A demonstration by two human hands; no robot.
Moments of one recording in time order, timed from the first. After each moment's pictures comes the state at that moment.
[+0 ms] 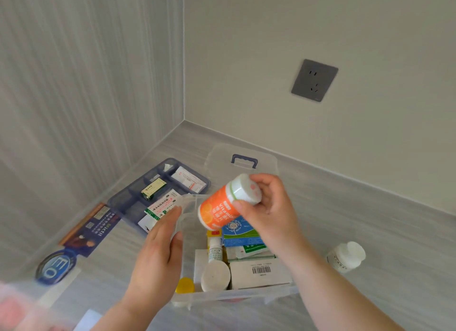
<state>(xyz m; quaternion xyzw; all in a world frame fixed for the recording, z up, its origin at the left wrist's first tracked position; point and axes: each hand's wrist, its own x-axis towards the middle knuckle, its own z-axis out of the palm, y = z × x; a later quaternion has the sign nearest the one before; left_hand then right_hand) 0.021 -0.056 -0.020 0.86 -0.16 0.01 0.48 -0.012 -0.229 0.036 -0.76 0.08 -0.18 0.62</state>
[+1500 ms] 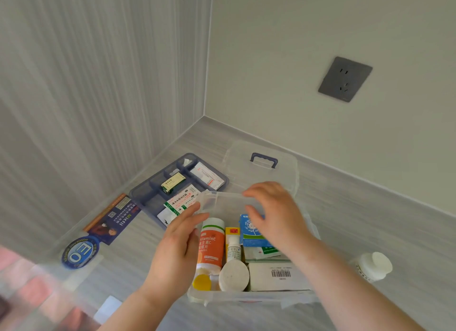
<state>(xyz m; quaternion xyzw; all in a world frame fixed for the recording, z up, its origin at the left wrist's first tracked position) 0.030 -0.049 -0.028 0.84 -0.19 0.00 0.52 0.014 -0.231 0.019 -0.97 -0.01 -0.13 0.19</state>
